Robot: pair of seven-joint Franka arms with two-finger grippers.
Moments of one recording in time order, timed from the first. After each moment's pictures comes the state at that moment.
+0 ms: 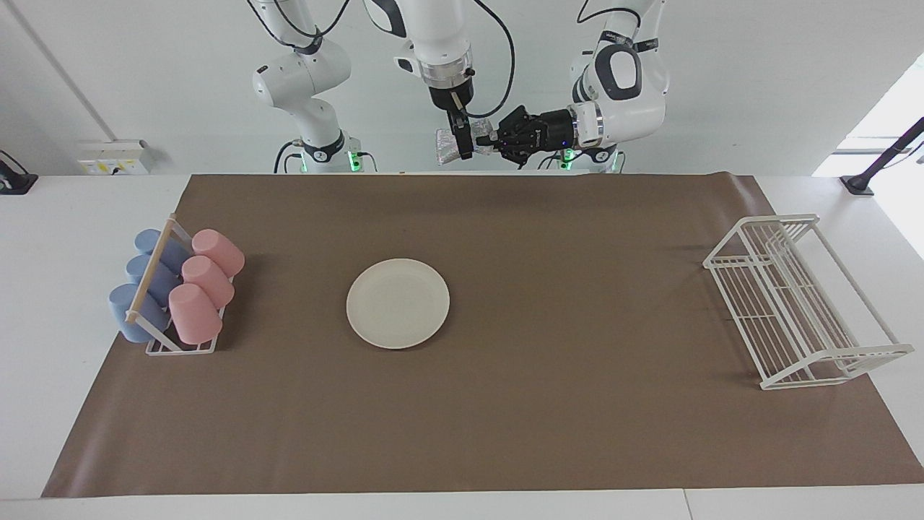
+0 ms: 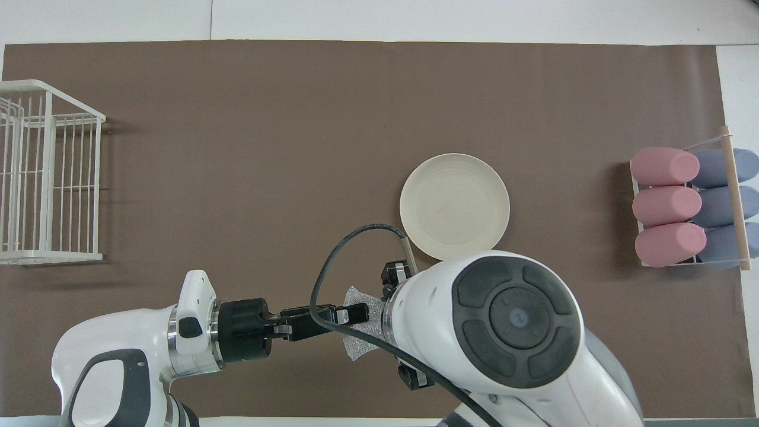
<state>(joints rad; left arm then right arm) -0.44 -0.46 -0.08 -2.59 -1.82 2.08 0.61 0.60 -0.10 0.08 -1.81 0.23 1.71 2.07</state>
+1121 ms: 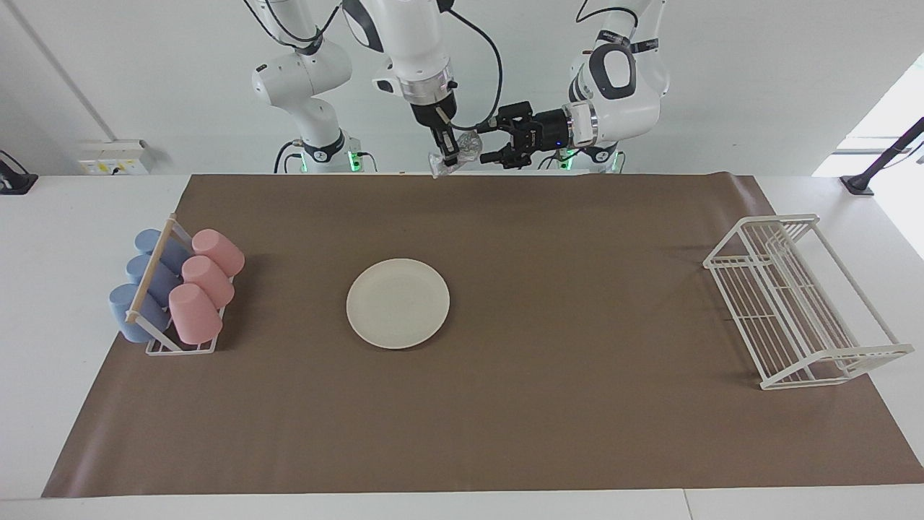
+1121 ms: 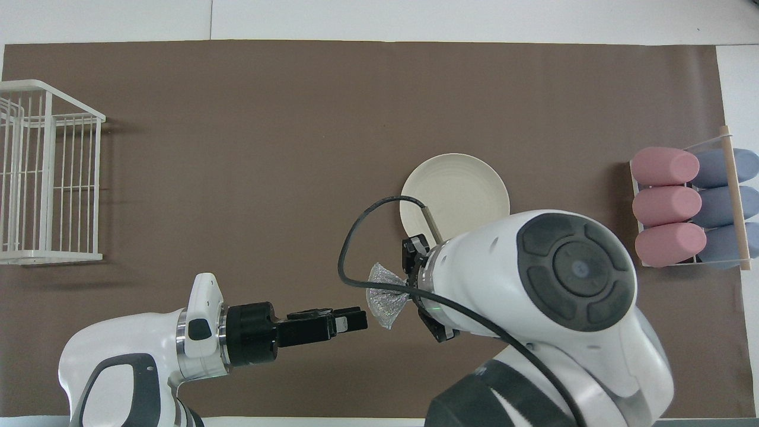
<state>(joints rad) -0.46 -0.46 -0.10 -2.59 -1.83 2.12 0.57 0.49 -0.09 0.08 -1.86 0.23 1.82 1.79</state>
